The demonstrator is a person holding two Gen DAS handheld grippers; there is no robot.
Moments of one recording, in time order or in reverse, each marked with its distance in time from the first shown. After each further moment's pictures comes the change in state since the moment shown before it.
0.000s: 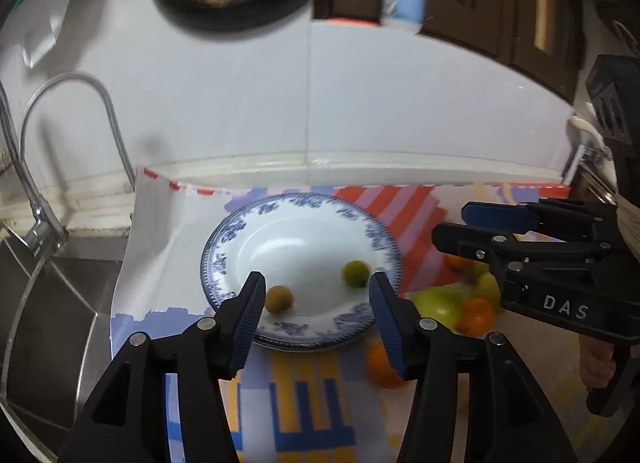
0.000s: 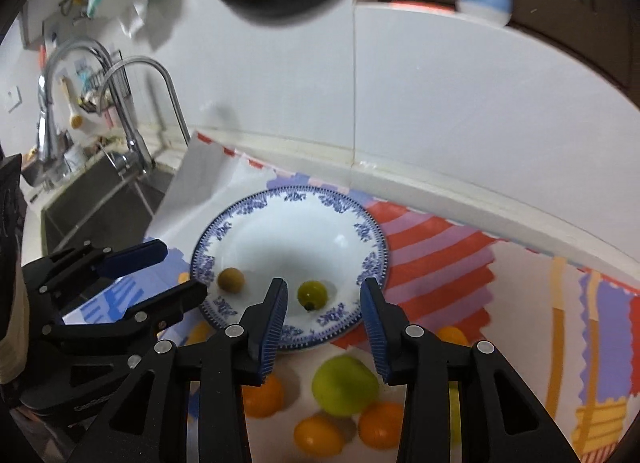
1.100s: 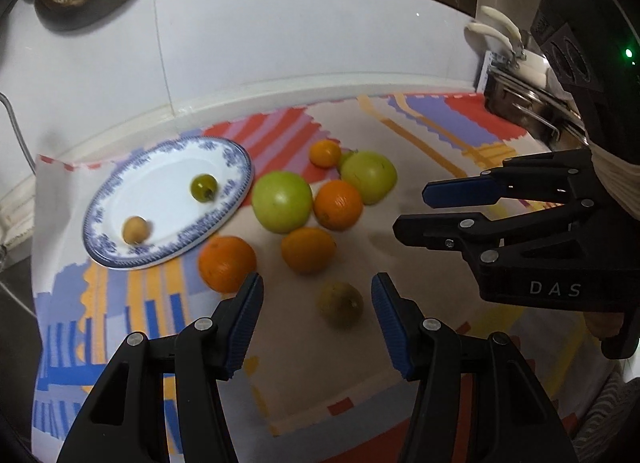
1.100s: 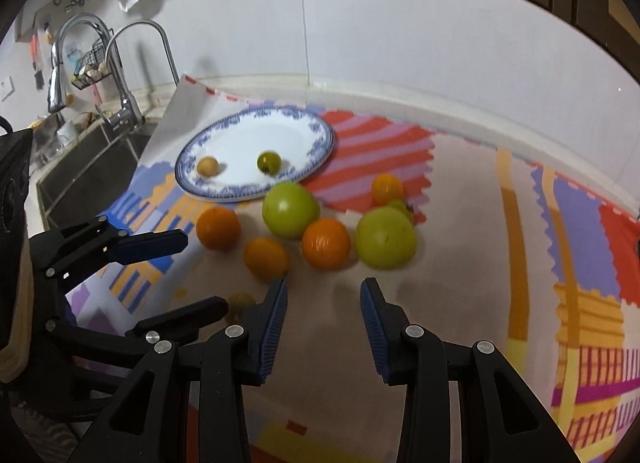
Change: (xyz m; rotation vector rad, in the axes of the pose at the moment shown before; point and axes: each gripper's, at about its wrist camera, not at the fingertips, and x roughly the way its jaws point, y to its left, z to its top) left arm 0.003 -0.098 -0.086 0.213 0.117 -0.215; right arm -0.042 -0.032 -0.118 0.043 0.126 -0.054
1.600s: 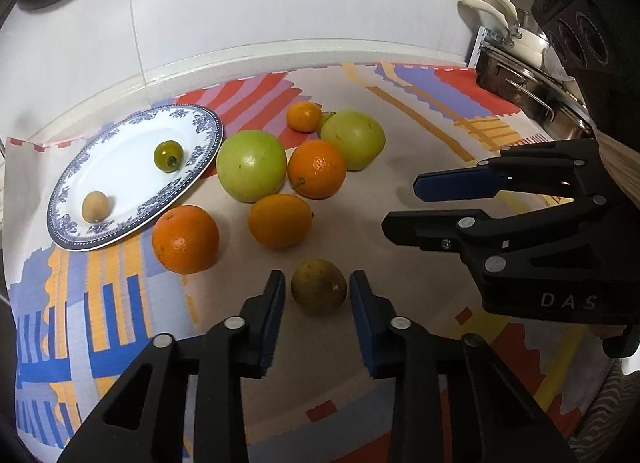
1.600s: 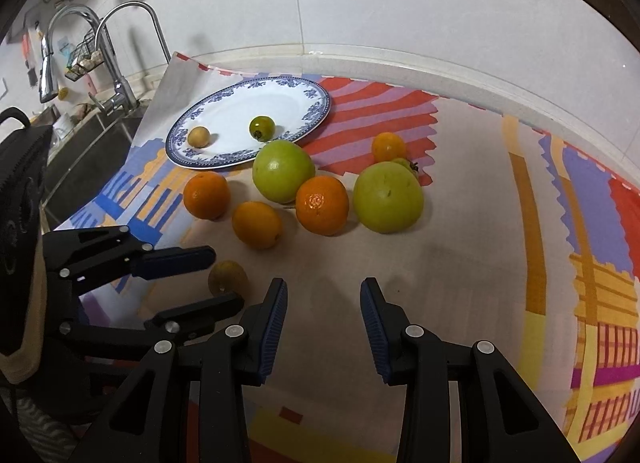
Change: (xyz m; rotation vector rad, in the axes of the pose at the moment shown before) left arm 0.027 -0.007 -0.008 0.002 0.083 -0.056; right arm 0.017 -0.004 -0.011 0.013 0.063 0.019
